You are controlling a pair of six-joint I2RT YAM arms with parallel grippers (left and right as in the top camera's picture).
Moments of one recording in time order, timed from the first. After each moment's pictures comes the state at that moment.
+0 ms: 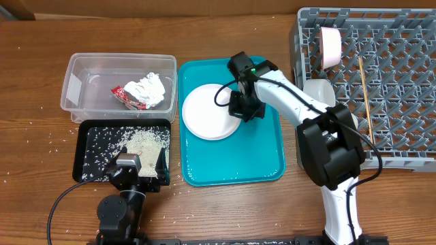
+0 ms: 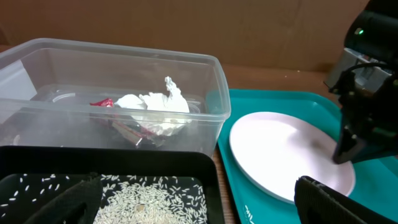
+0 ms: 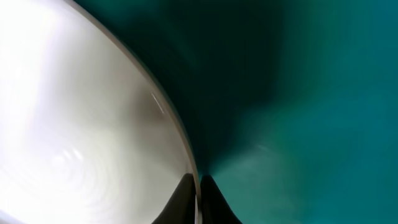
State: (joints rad) left arm -0.03 0.02 0.08 -0.25 0.07 -0.13; right arm 0.49 2.21 1.71 -1.00 -0.10 0.64
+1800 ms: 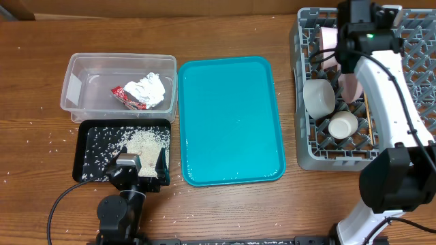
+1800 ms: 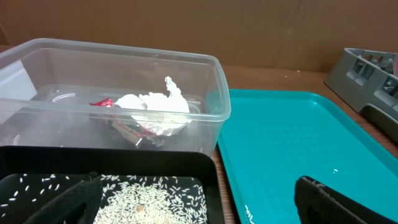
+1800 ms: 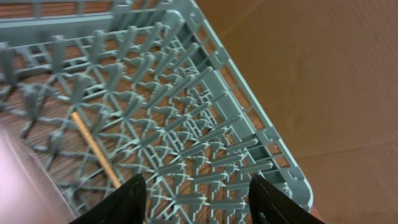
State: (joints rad) left arm -0.03 0.02 0.08 -0.25 0.06 -0.13; right arm 0.06 1.89 1.78 -0.98 0.94 0.28
